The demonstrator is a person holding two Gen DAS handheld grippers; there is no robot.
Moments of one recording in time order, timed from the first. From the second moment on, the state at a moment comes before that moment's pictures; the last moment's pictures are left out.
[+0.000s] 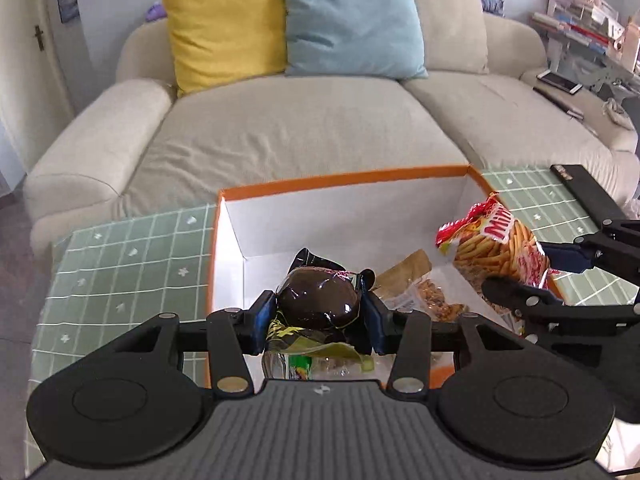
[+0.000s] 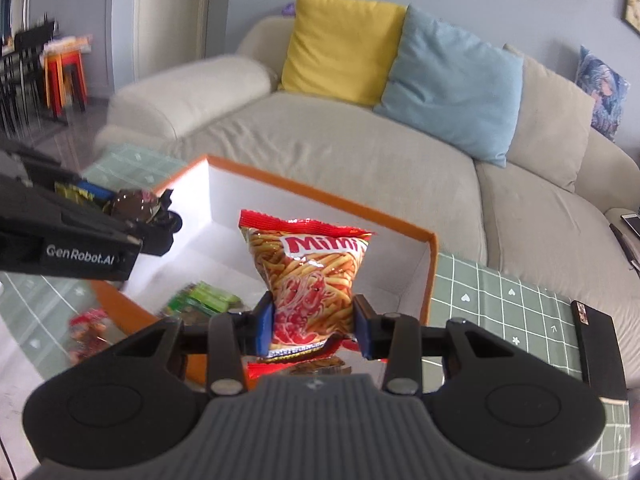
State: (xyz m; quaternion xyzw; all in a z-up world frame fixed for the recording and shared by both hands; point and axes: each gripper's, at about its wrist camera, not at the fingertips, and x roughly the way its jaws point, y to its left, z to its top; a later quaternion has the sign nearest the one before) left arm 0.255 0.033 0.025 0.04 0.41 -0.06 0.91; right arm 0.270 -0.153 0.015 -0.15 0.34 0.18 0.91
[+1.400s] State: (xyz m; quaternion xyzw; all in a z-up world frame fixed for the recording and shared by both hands) left arm 0.313 0.017 -0.033 0.15 0.49 -0.05 0.86; right arm 0.332 -0.118 -0.045 -0.27 0.41 0.18 0.85
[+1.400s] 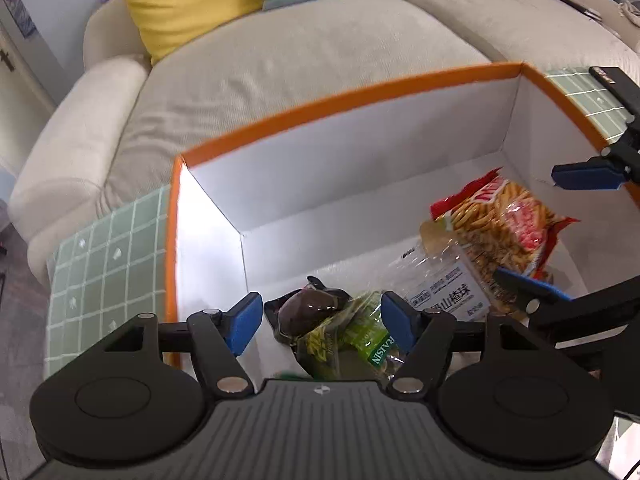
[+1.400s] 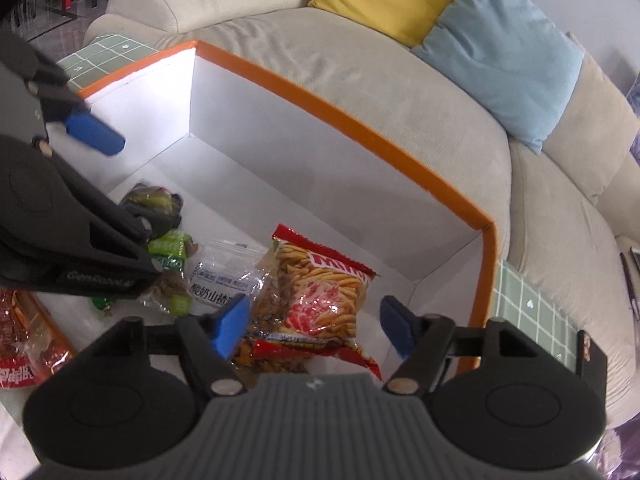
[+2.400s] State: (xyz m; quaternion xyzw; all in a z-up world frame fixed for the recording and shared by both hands) left arm 0.142 0.043 0.053 0.05 0.33 0.02 0.94; right arm 0.179 -0.170 0.039 -0.08 0.27 0.14 0.95
